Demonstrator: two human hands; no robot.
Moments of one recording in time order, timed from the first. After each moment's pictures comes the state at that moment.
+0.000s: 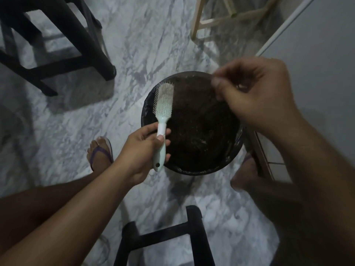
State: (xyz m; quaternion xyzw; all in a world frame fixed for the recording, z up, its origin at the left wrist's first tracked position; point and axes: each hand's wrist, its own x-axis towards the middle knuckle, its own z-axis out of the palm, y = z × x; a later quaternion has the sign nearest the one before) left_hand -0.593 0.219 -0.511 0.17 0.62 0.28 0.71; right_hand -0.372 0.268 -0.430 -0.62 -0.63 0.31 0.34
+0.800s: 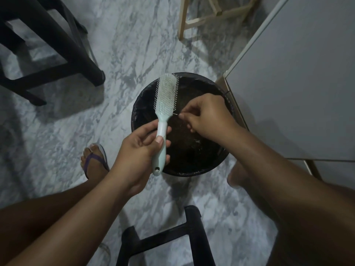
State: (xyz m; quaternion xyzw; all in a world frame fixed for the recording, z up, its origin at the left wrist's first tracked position) left_hand -0.577 0.215 -0.495 0.24 0.56 0.33 0.73; right_hand -0.391 0.266 -0.502 -0.69 -0.60 0.37 0.17
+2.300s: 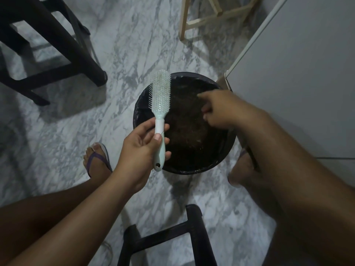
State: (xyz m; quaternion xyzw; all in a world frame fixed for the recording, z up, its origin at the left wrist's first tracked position) left_hand -0.580 0.209 -0.505 0.26 0.57 0.35 0.70; right_hand -0.361 0.289 -0.481 -0.67 -0.63 0.36 -0.11
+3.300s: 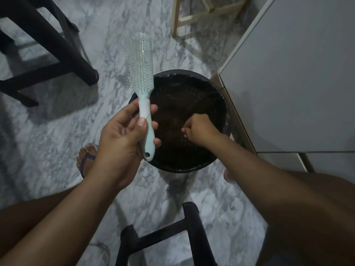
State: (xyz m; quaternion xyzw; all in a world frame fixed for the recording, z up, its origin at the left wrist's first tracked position) left_hand -0.588 0.221 -0.478 0.25 0.47 0.44 0.72; right_hand -0.388 0.255 -0.579 -0.73 -0.56 0.40 -0.02
